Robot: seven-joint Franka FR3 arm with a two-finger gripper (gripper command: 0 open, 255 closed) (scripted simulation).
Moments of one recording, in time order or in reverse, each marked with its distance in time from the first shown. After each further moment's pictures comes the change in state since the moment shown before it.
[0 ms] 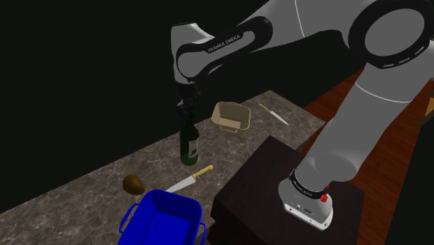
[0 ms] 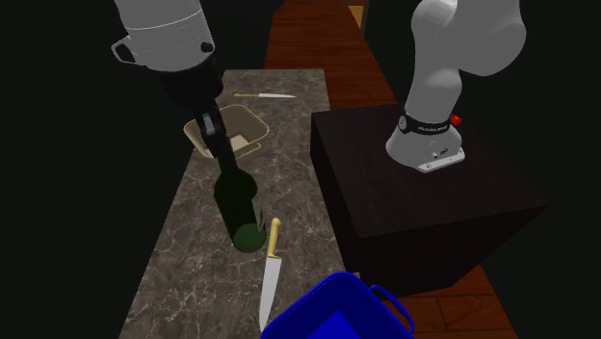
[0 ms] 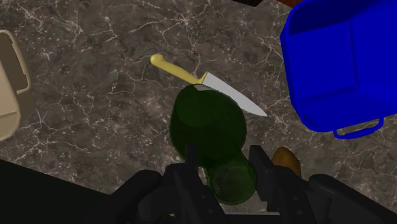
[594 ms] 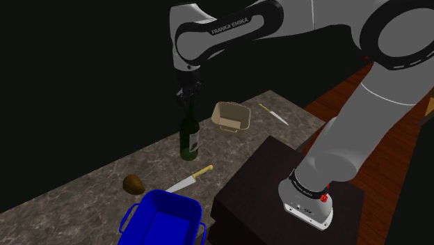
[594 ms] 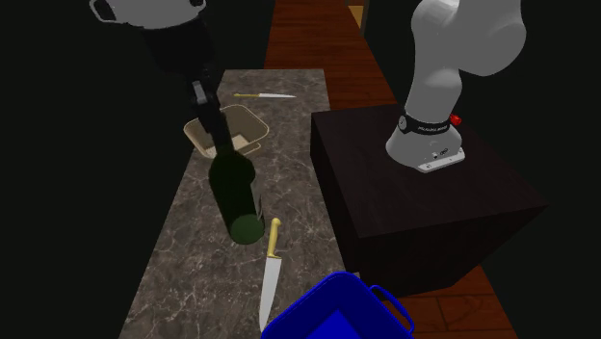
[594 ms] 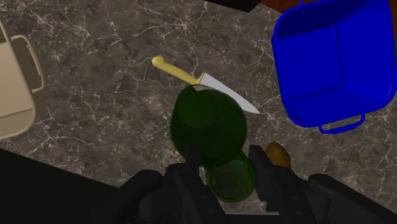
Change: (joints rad) arm -0.001 -0.054 0.001 0.065 0.010 -0.118 0.001
